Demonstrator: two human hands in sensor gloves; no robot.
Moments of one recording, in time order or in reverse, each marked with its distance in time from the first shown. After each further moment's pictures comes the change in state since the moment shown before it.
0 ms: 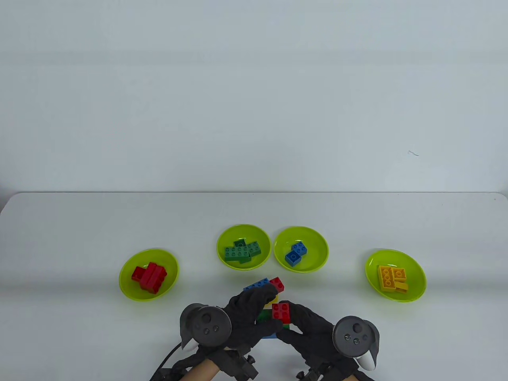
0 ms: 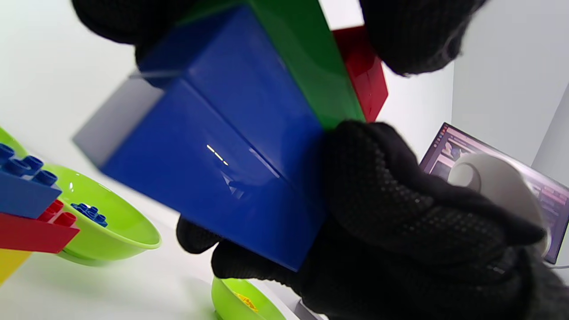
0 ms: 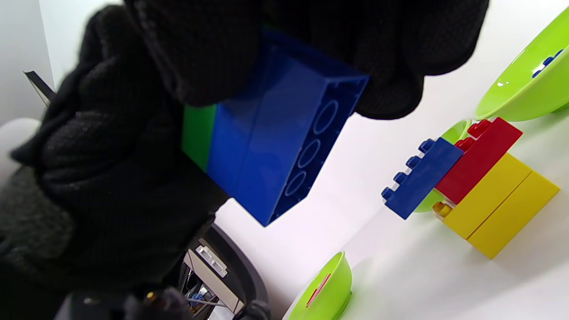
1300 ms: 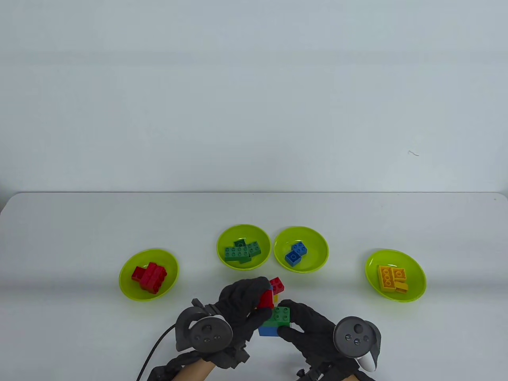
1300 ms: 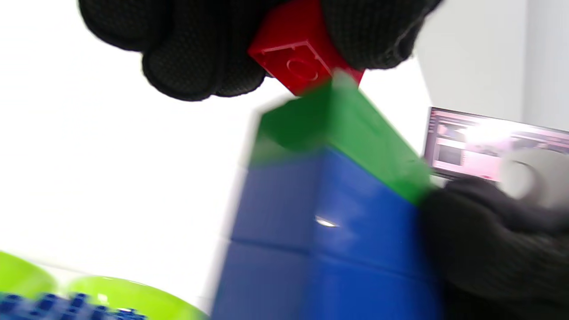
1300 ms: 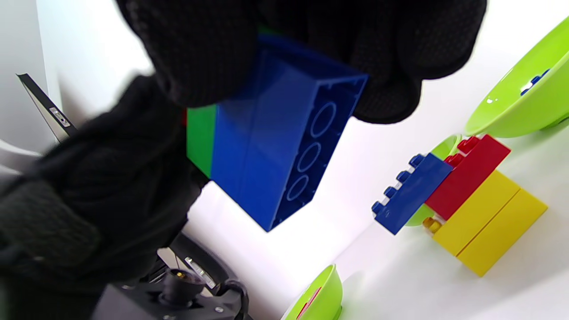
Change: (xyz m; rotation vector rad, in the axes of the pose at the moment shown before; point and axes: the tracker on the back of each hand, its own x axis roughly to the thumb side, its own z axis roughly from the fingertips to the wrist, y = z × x) left_hand -0.004 0.031 0.000 0.119 -0.038 -0.283; right_hand -0.004 -0.007 0.001 -0.053 0.018 0.021
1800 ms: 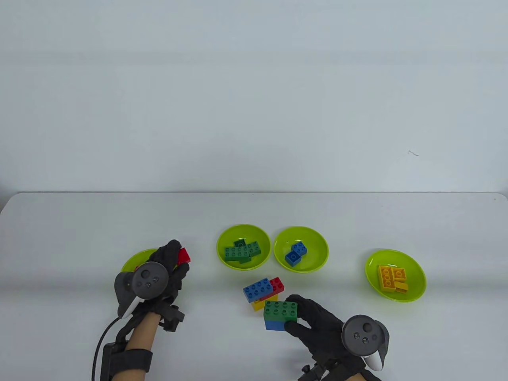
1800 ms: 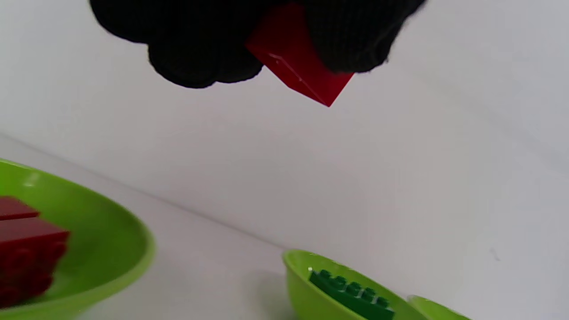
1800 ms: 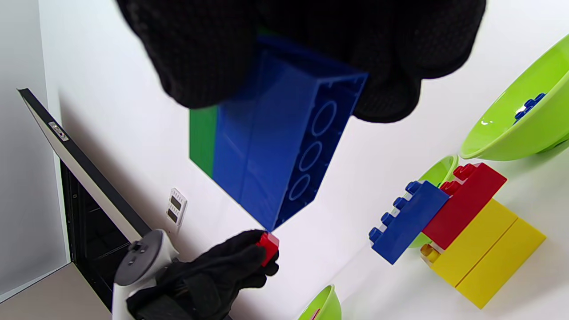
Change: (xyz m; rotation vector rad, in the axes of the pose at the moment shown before) left_hand -0.161 0.053 0.027 -0.061 0.565 -0.254; right_hand -0.002 -0.011 0.000 -0.035 0.002 -0.004
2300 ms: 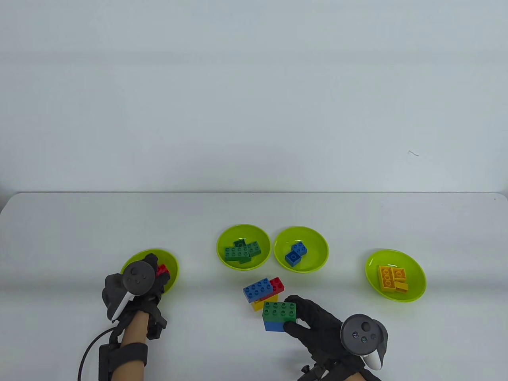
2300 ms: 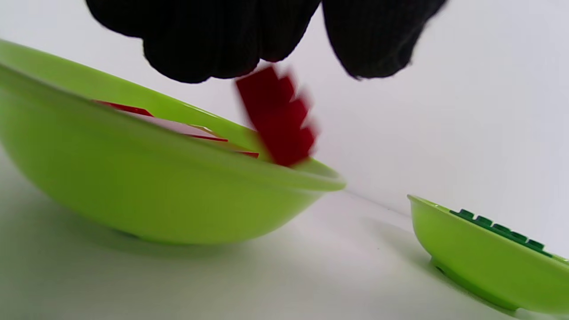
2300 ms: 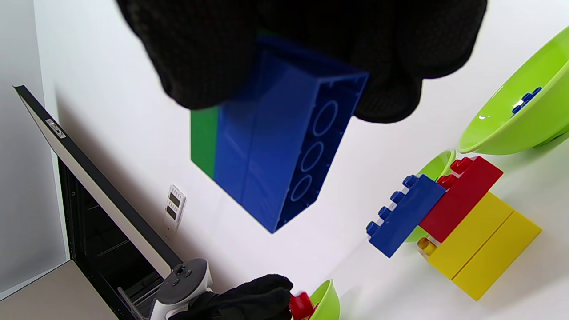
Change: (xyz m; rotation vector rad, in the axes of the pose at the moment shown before) left_hand -0.044 -0.022 0.006 -0.109 0.164 -0.034; right_hand 0.000 0.002 -0.001 0.011 0.008 -0.006
